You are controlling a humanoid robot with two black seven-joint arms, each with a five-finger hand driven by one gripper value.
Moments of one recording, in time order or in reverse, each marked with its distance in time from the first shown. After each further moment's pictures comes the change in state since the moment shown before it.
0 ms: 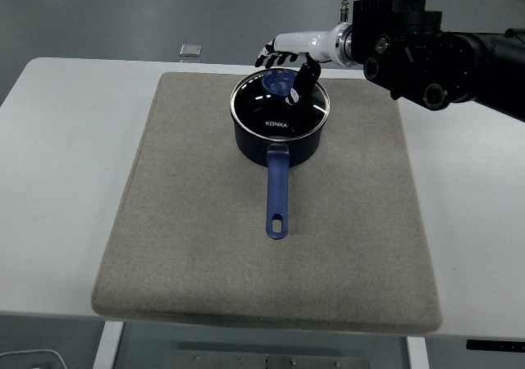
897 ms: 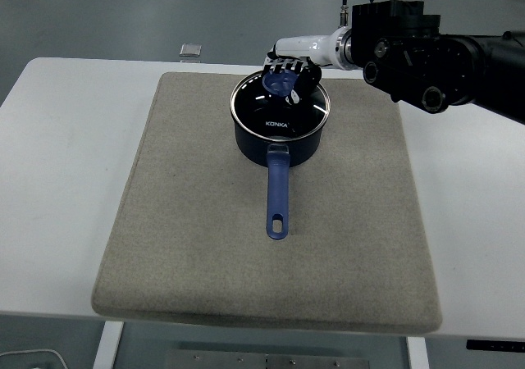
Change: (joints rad) left arm 0.000 0.000 0.000 0.000 0.000 0.000 0.000; right arm 0.003 0.003 -0.015 0.001 -0.004 0.002 0.000
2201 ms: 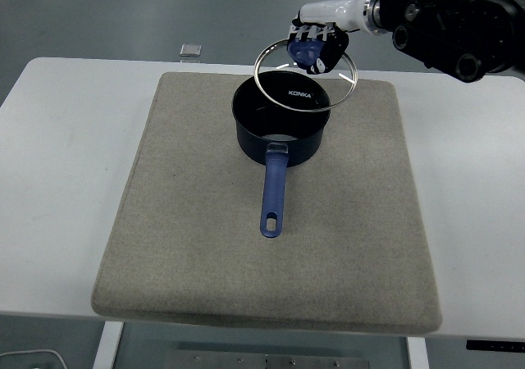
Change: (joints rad) left arm 0.000 0.000 0.000 0.000 0.000 0.000 0.000; right arm 0.106 -0.095 -0.074 0.017 -0.005 0.031 0.004
